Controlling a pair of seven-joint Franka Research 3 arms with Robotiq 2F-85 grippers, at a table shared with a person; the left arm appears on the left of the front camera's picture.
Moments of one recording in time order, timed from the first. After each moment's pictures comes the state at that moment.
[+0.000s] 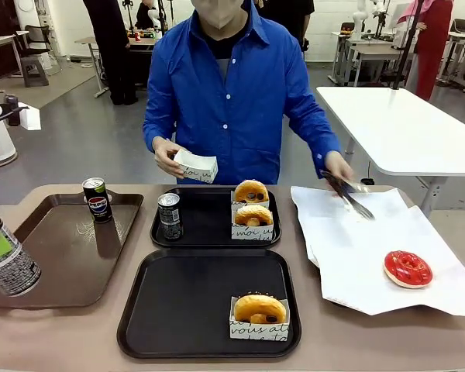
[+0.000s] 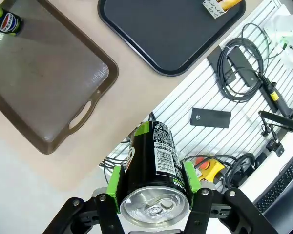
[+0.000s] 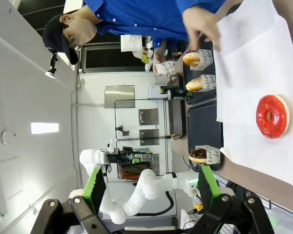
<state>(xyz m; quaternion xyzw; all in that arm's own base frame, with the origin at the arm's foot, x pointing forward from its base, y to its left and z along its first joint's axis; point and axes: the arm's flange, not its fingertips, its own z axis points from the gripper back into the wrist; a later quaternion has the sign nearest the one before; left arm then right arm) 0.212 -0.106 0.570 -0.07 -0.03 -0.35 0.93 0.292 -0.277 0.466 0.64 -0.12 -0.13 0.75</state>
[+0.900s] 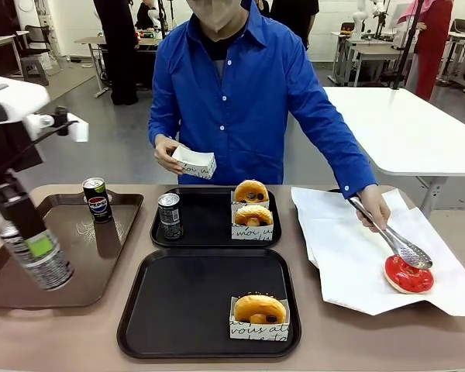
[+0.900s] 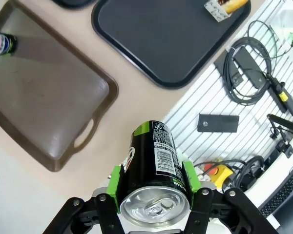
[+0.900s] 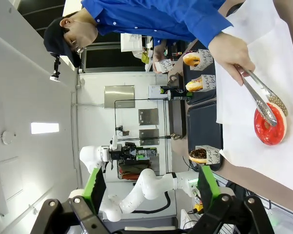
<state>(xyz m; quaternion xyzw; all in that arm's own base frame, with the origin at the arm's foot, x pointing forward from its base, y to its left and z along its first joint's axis) 0.241 -0.153 0.553 -0.04 -0.03 -0.38 0.92 0.292 -0.277 0.467 0.64 -0.12 -0.13 0.75</state>
